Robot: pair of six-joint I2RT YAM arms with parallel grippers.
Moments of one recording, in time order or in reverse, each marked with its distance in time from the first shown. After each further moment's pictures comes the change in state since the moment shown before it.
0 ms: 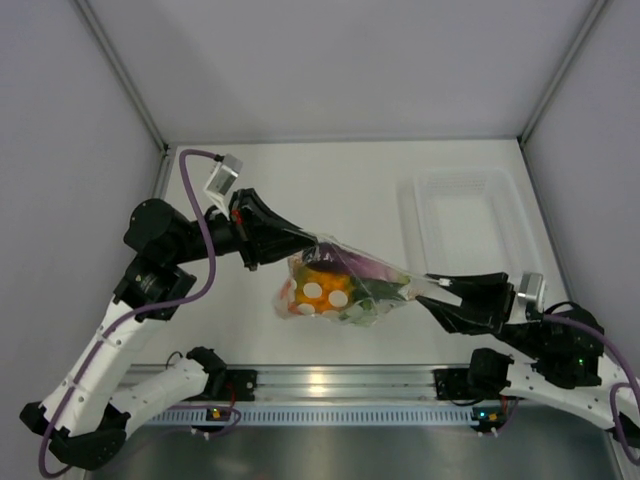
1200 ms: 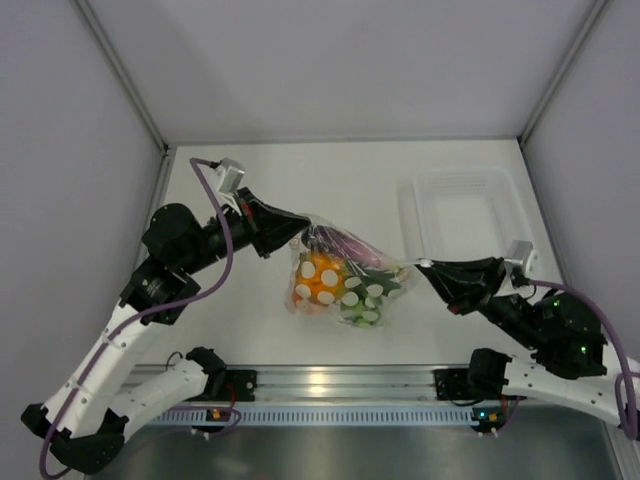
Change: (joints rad) left arm 0.000 -0.035 -0.078 -0.111 -0.301 0.133; right arm 0.000 0.152 0.132 -0.037 0.151 0.042
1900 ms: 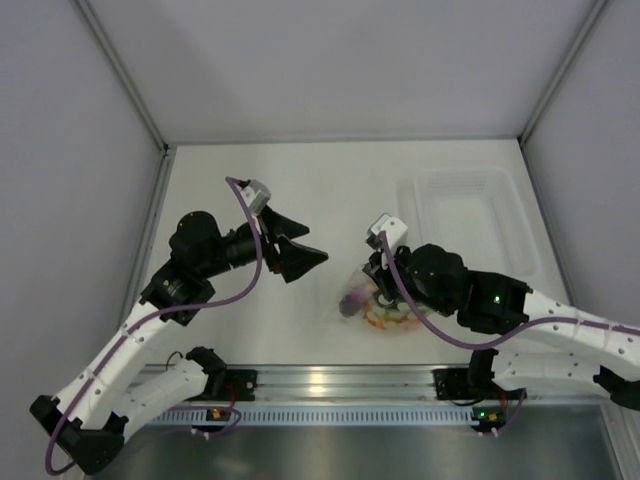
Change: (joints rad) left arm 0.000 -0.002 -0.162 -0.013 -0.035 0.152; right arm -0.001 0.634 0.294 -0.412 0.168 0.124
